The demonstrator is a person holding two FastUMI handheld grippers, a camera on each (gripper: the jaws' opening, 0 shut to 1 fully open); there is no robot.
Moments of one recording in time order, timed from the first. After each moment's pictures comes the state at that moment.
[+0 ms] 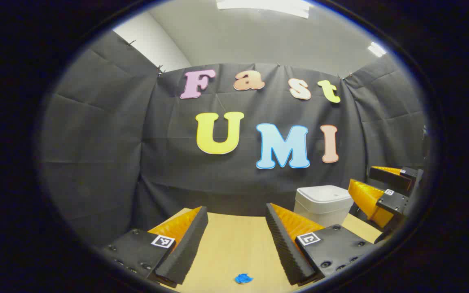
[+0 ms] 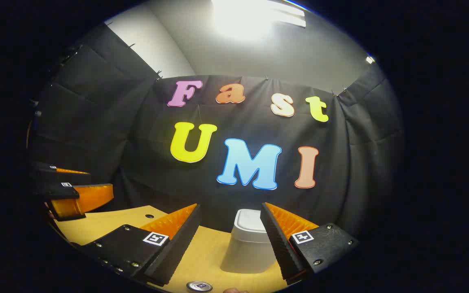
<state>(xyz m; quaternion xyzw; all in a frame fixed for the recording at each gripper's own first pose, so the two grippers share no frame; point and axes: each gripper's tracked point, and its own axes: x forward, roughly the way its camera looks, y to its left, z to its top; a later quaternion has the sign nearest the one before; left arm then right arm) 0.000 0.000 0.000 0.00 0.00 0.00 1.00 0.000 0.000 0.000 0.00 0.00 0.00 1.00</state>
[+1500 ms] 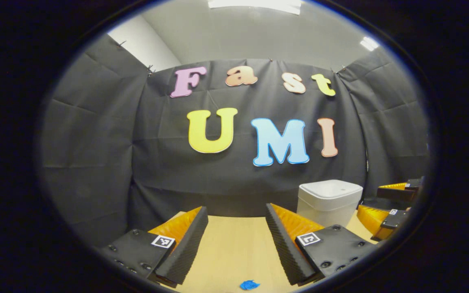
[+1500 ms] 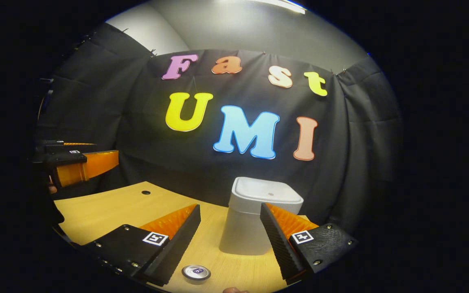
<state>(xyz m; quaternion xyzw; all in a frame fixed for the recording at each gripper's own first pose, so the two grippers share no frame) 0.059 -0.006 -0.043 0.02 0.02 -0.02 1.00 -0.009 0.011 -0.054 0.02 0.12 0.00 0.99</state>
